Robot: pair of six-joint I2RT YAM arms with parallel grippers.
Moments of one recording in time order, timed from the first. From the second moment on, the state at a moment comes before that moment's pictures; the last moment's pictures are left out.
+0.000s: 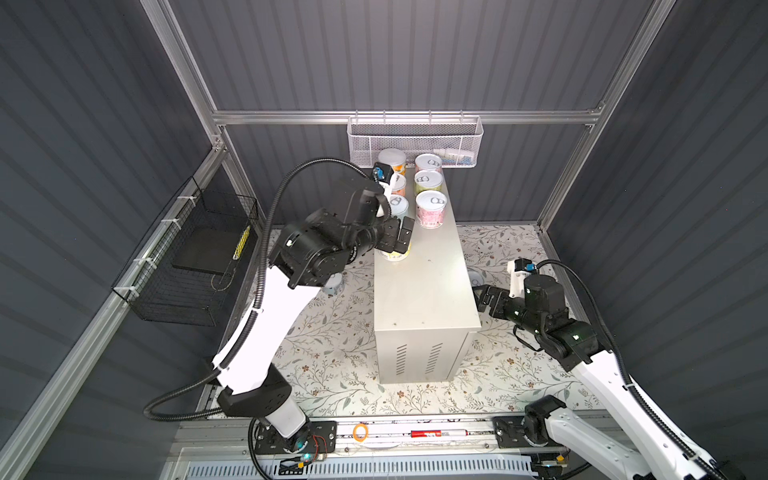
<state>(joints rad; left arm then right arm) -0.82 1.56 2.26 -1.12 -0.32 -0.13 0.37 0.84 0.83 -0.54 -0.02 0.52</state>
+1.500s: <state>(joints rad) -0.27 1.00 0.88 -0.47 -0.13 -0.45 0.35 1.32 0.79 -0.35 0.05 0.49</state>
